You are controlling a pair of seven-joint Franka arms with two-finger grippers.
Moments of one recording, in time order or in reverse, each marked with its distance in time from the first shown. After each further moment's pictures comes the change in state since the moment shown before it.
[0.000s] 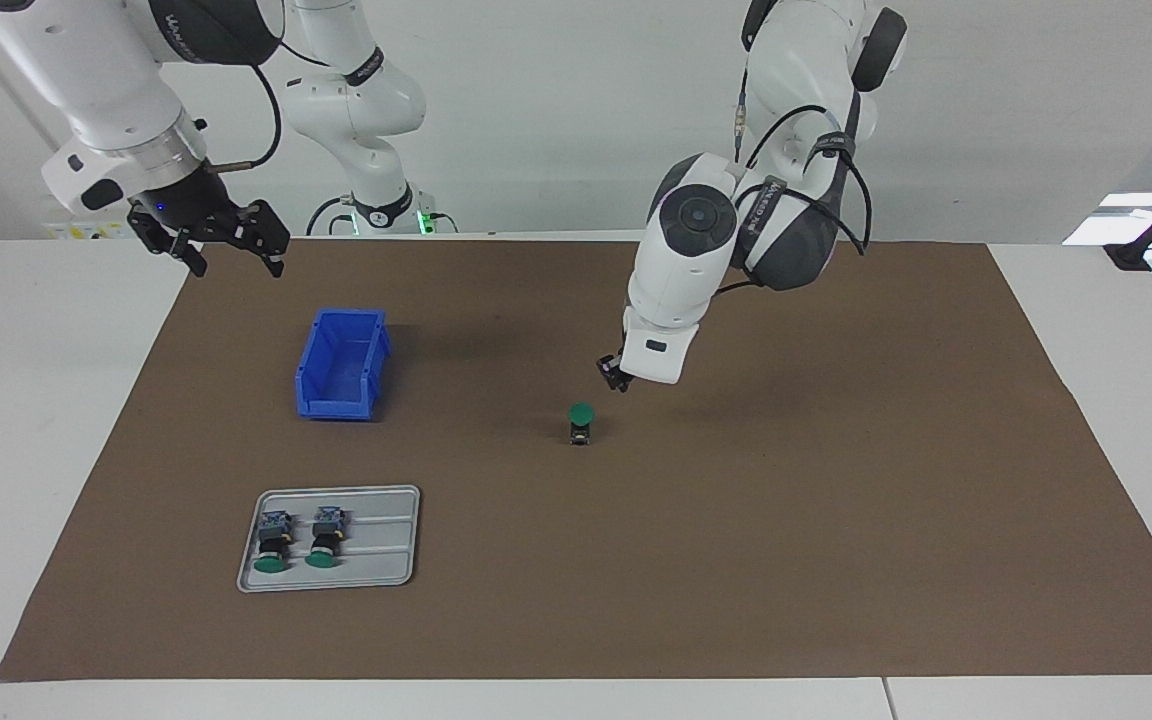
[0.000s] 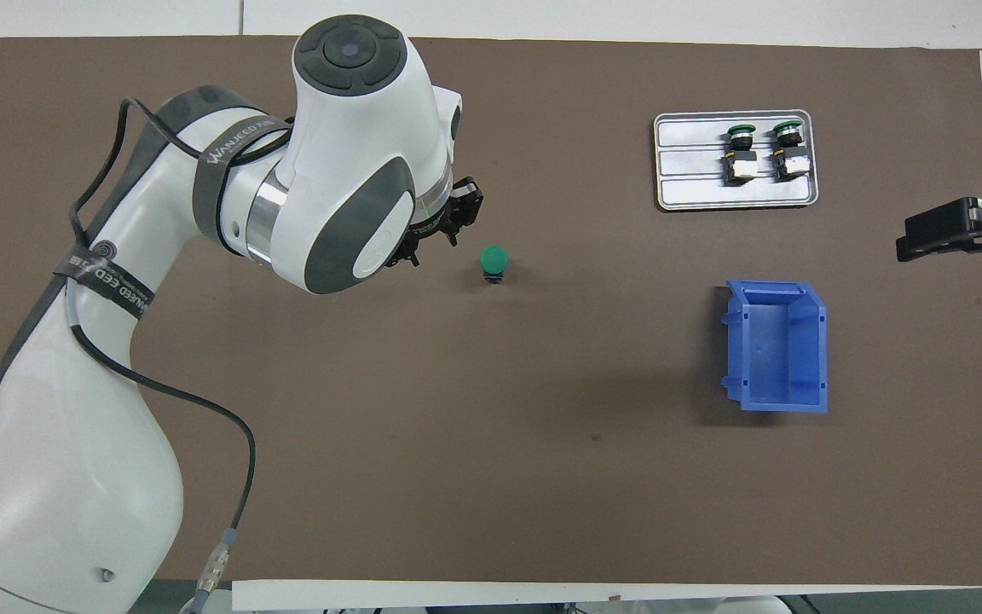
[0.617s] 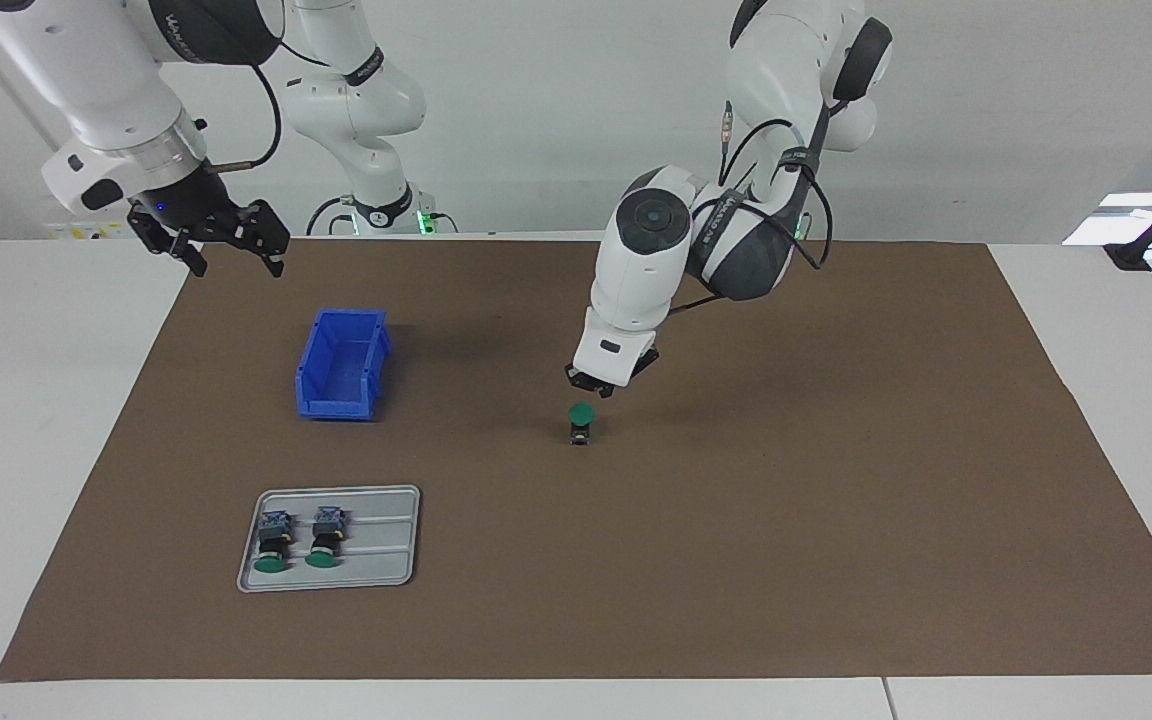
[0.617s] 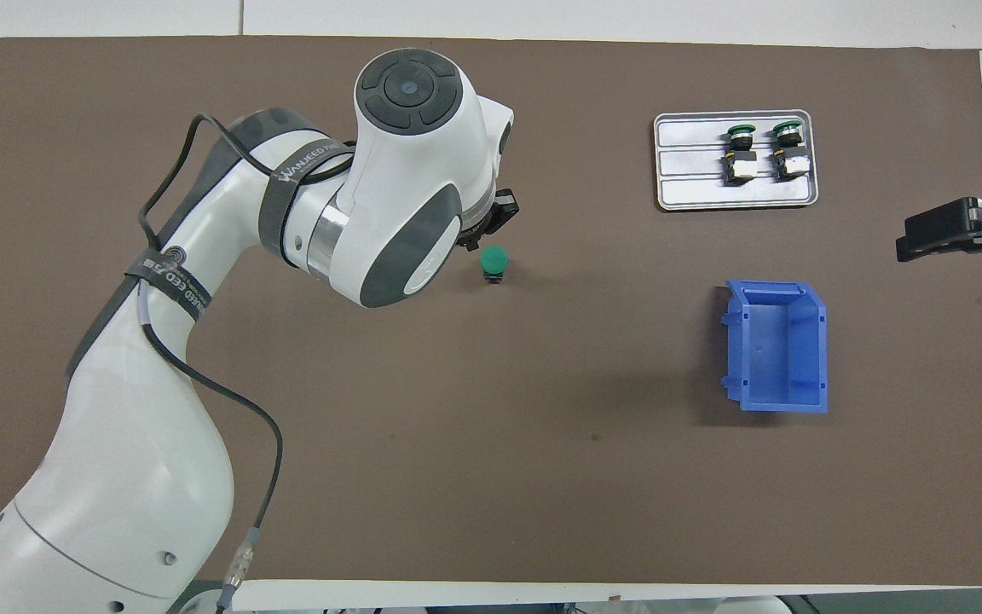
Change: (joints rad) left arm -0.039 0.064 -0.001 0.003 0.003 0.167 0.054; right arm 0.000 0.000 0.000 0.000 0.000 0.000 0.000
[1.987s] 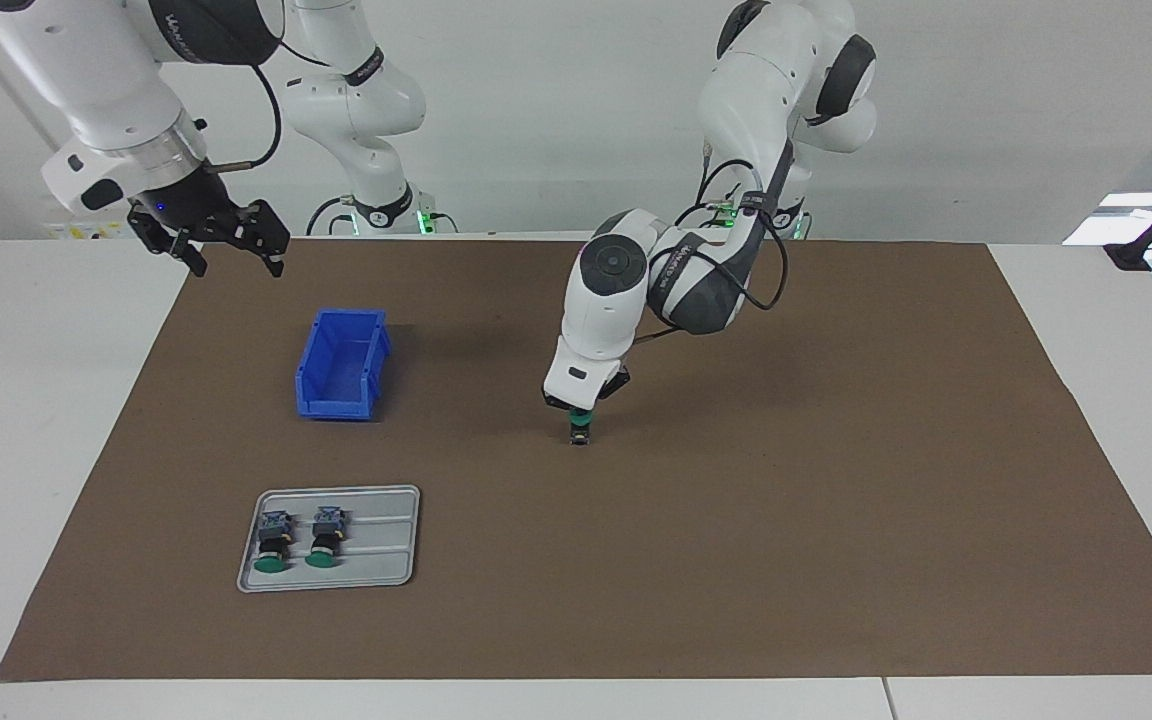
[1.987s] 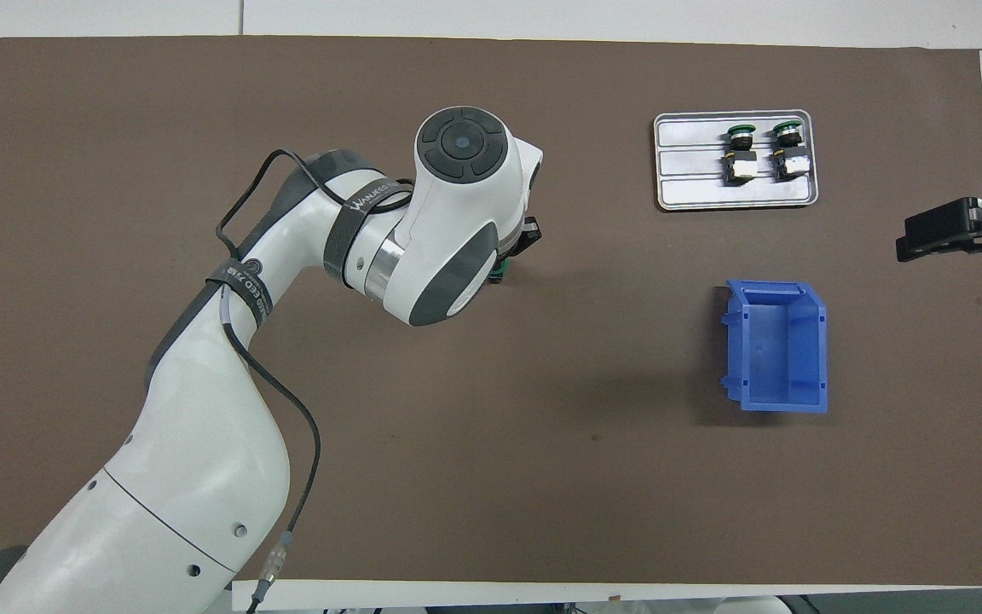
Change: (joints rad) left arm -0.045 0.048 0.001 -0.071 0.002 0.098 0.001; right arm 0.000 0.000 0.000 0.000 0.000 0.000 0.000
